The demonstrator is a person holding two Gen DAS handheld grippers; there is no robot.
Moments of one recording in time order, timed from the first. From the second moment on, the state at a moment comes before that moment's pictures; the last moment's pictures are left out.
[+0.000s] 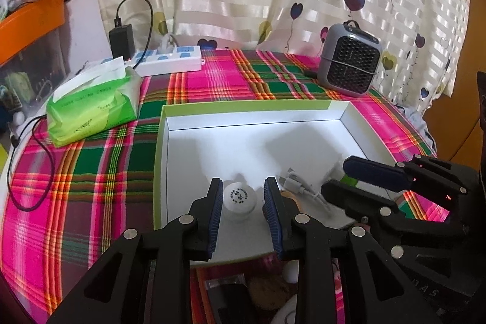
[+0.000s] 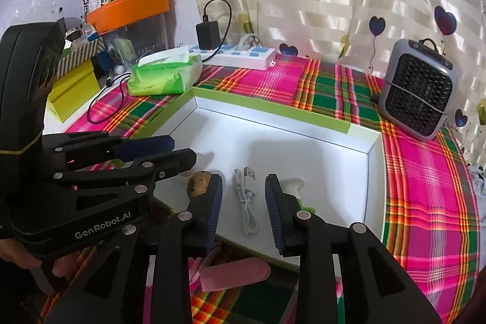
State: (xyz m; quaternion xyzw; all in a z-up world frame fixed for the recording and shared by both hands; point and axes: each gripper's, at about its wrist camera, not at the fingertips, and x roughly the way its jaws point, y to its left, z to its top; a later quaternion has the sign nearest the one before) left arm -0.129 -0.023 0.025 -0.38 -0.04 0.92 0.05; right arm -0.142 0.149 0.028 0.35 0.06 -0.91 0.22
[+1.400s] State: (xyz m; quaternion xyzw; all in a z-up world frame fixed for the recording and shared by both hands) left arm -0.057 -0.027 0.016 -0.38 -0.02 0.93 0.03; right arm -0.089 0.171 0.010 0.38 0.04 -0.90 0.23
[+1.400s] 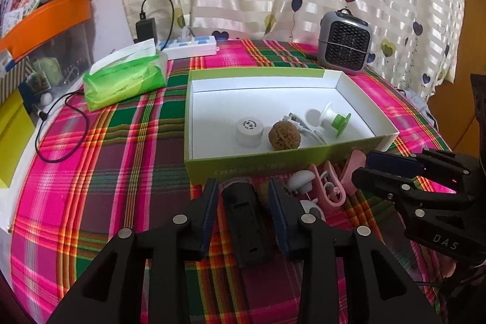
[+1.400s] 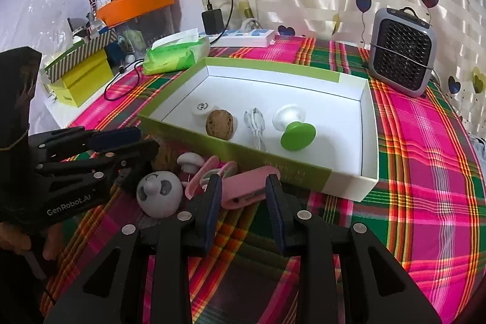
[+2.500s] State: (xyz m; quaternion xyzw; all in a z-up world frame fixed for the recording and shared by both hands) left arm -0.049 -0.028 0.011 -0.39 -0.01 0.92 0.02; right arm -0.089 0.156 0.006 0.39 0.00 -0.91 0.14
